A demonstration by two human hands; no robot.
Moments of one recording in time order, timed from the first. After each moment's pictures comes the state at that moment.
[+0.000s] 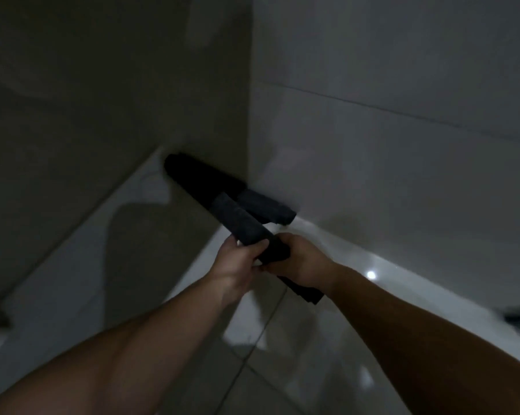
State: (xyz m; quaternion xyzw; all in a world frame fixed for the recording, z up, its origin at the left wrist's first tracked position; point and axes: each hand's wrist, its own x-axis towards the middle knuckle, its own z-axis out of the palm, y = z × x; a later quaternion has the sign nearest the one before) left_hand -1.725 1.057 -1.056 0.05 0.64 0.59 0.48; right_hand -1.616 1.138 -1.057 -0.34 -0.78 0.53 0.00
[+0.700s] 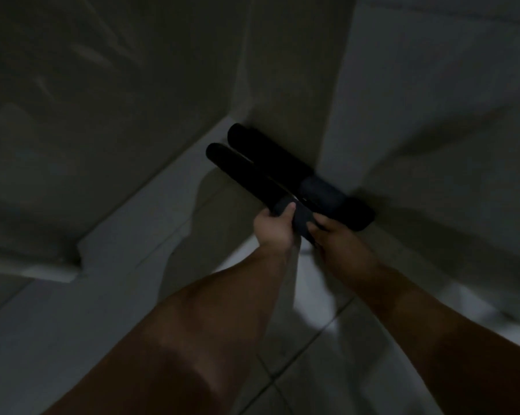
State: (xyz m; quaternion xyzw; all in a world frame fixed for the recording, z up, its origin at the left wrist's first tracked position) left_hand -1.786 1.114 -1.123 -0.07 0.75 0.64 0.18; right_hand -1.687 1.181 -1.160 -0.14 -0.96 0.25 0.04
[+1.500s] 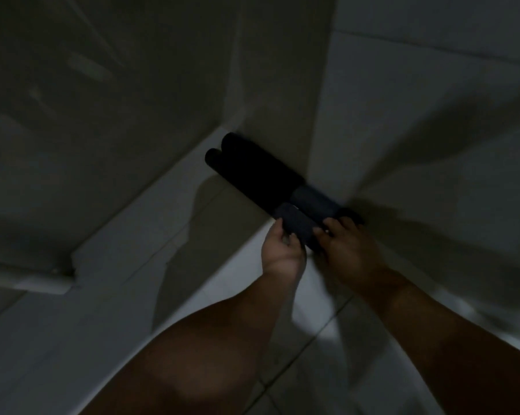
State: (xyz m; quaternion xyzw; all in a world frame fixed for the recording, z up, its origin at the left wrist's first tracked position) left_hand -1.759 1.106 -1.148 0.09 0.83 0.51 0.22; right_hand -1.669 1.196 -1.147 -0.19 -0.97 0.07 0.08
